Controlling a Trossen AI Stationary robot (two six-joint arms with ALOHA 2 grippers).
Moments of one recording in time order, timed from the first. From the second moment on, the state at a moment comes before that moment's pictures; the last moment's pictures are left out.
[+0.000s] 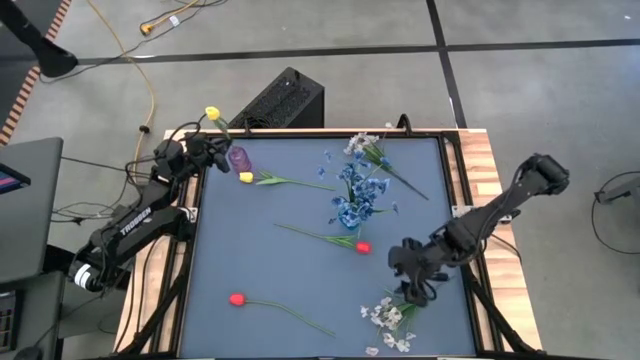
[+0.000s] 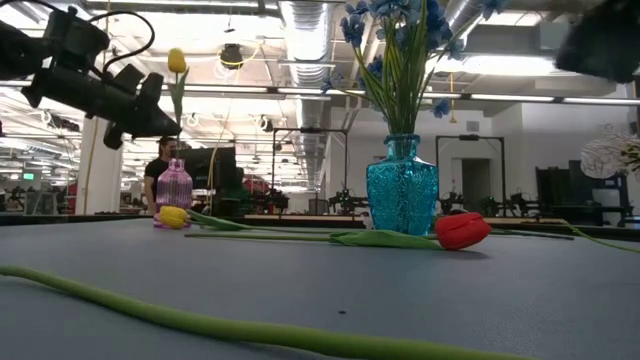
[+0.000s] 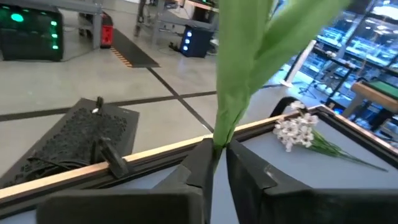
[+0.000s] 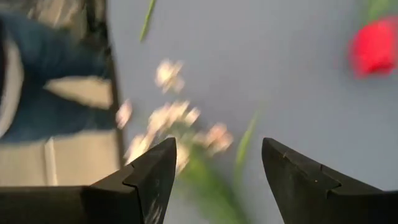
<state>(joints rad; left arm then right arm) 1.18 0.61 0.22 0.27 0.33 -0.27 0.58 1.28 0.96 -0.66 -0.04 0.82</state>
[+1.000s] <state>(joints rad) 1.13 0.47 0.45 -0.52 0.44 -0.42 0.73 1.54 0.96 -0.77 -0.24 0.51</state>
